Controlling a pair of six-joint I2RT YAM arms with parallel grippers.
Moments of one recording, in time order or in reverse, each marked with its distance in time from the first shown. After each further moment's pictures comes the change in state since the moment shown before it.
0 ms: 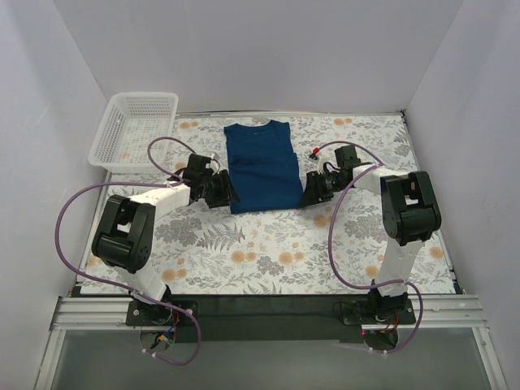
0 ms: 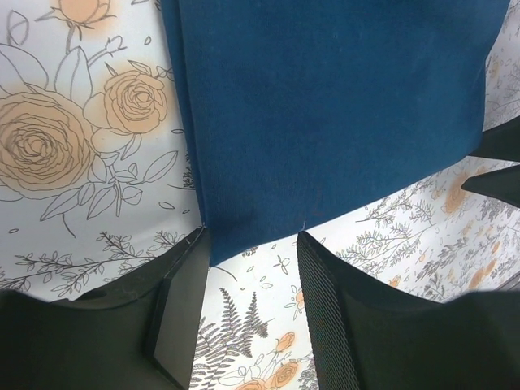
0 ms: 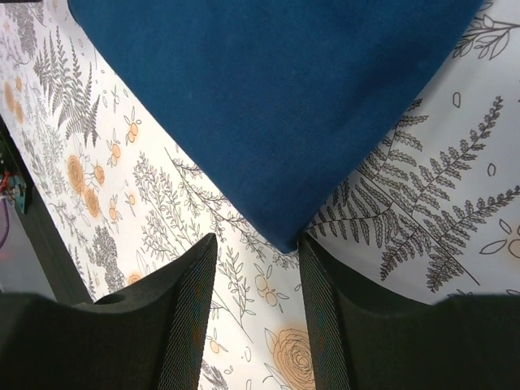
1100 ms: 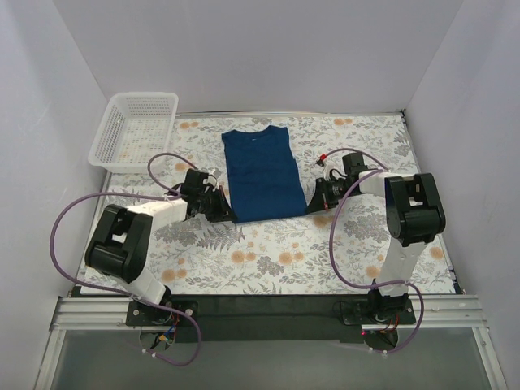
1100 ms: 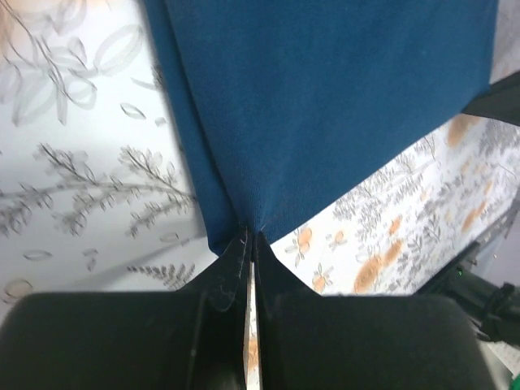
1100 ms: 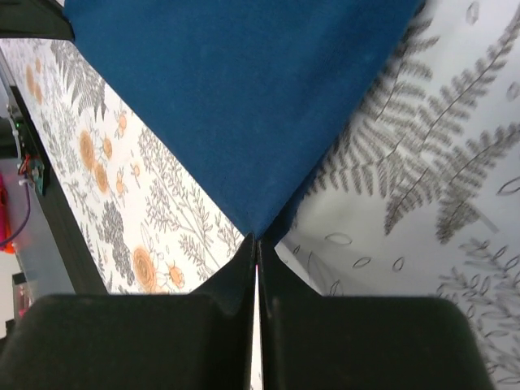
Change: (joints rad) left arm -0.013 -0.059 -0.159 0.065 0.117 -0.012; right arm -0.047 -0.010 -0.071 0.007 -0.077 -0.036
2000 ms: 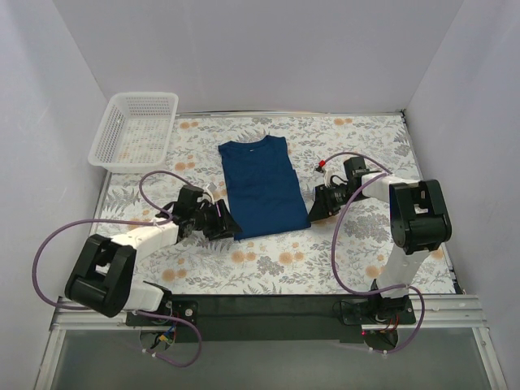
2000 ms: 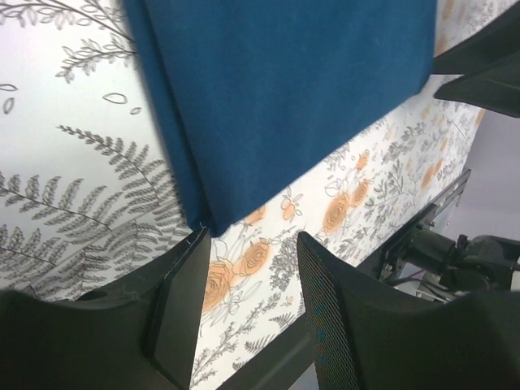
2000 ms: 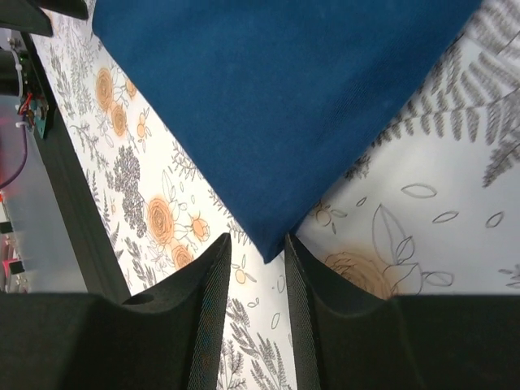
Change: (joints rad) left arm -0.043 -0.287 -0.250 0.054 0.057 -0.145; right arm -0.003 -0.098 -0.076 -0.148 -0.049 -0.193
